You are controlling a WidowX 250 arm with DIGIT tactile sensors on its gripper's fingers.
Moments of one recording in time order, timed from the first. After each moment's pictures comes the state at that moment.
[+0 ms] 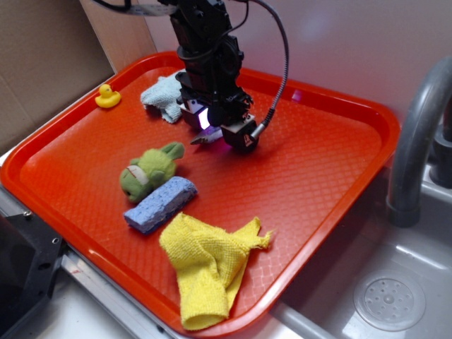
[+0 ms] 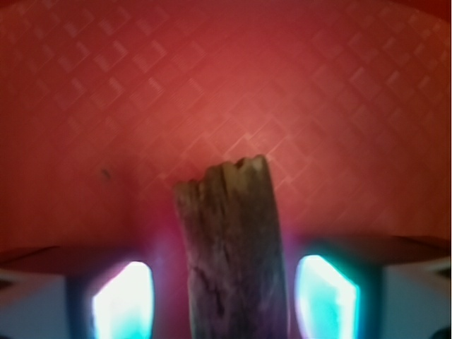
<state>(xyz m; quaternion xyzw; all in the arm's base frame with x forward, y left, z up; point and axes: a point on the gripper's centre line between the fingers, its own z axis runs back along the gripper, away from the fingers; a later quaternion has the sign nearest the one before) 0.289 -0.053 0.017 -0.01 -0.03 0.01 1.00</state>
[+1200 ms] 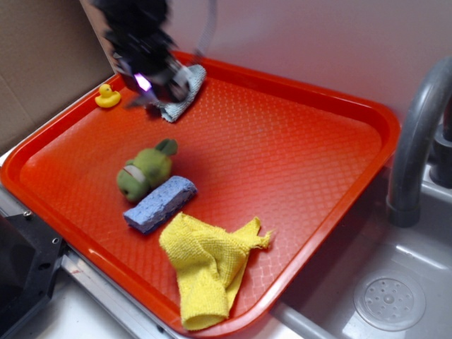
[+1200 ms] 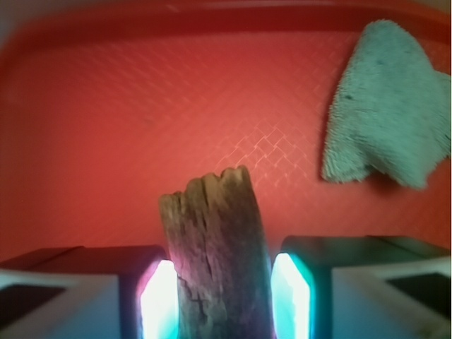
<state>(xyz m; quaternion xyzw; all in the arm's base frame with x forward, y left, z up) 0.239 -0.017 0.123 -0.10 -0.08 0.03 0.99</state>
